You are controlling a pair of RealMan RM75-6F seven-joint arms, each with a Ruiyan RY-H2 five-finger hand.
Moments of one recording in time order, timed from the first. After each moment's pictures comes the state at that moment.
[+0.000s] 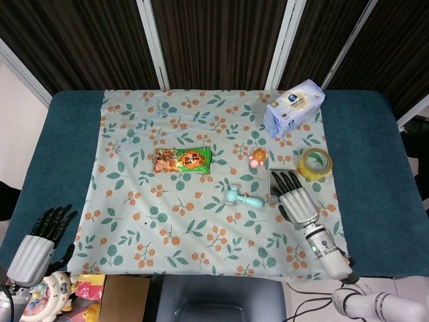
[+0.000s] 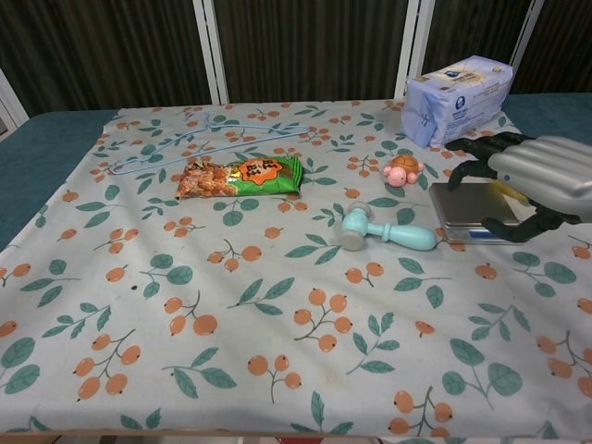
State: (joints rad) left arm -0.13 -1.18 0.07 -1.49 1.76 1.57 -0.07; right arm 0.51 -1.52 0.10 -1.36 -1.38 1.11 -0.45
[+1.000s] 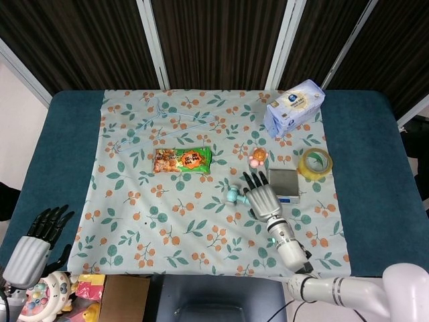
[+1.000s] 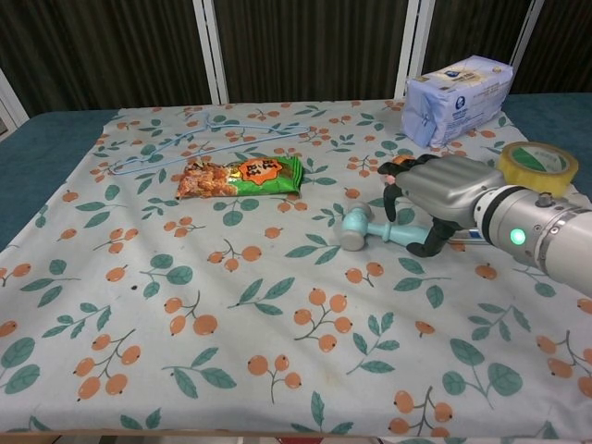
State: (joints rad) left arm -0.12 -1.16 0.07 -1.50 1.76 1.59 -0.10; right arm 0.71 -1.70 0.18 -1.44 -0.91 1.02 -0.92
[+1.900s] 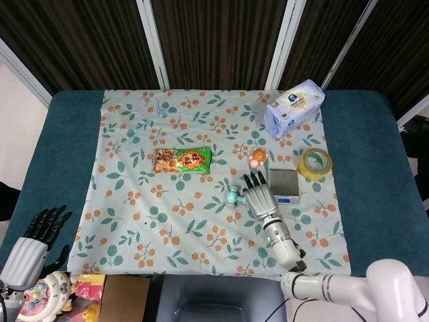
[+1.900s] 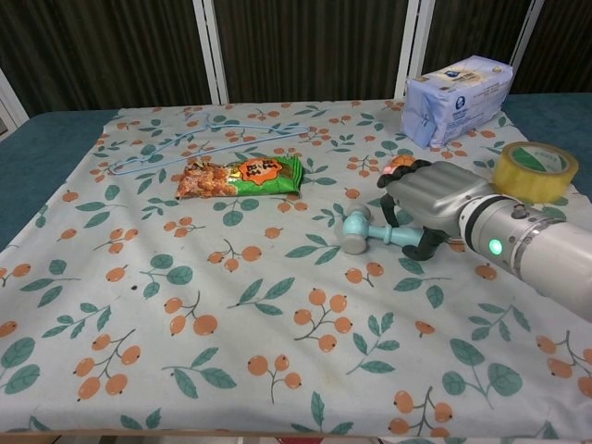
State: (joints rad) left arm -0.11 -1.16 0.07 -1.49 1.77 1.62 -0.11; right arm 0.76 -1.77 0.14 -1.35 -0.85 1.05 -0.95
